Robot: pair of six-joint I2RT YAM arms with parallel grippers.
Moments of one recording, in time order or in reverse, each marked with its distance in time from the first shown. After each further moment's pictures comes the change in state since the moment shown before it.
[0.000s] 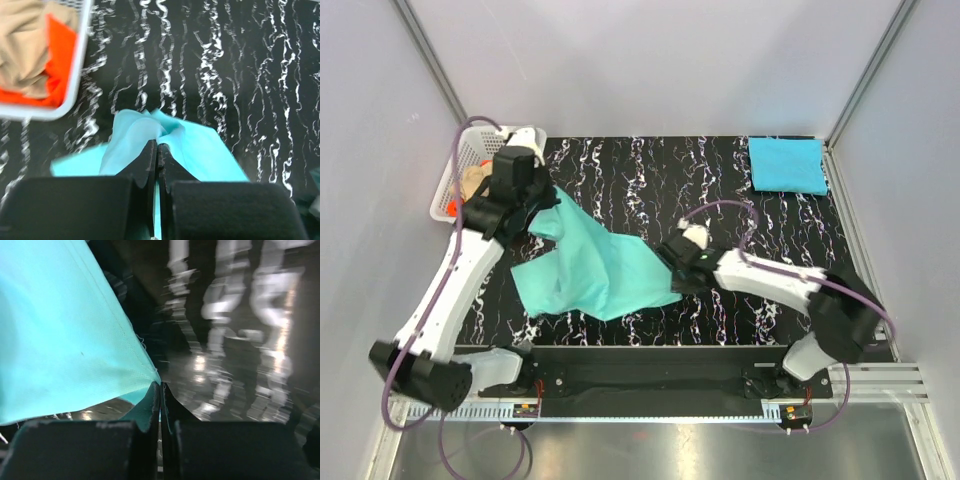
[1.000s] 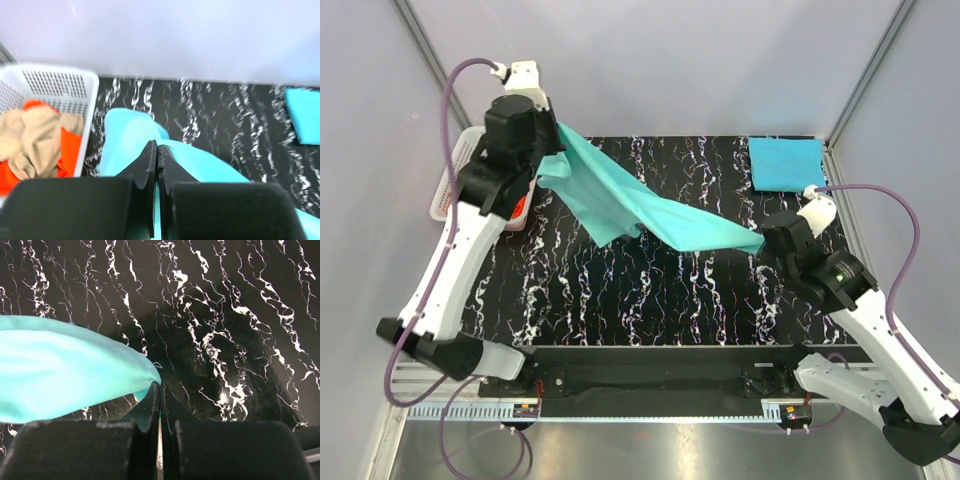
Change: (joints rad) left arm -0.080 0.225 0.429 0.090 -0.134 0.133; right arm -0.274 -0.682 0.136 -0.425 0.366 -0.035
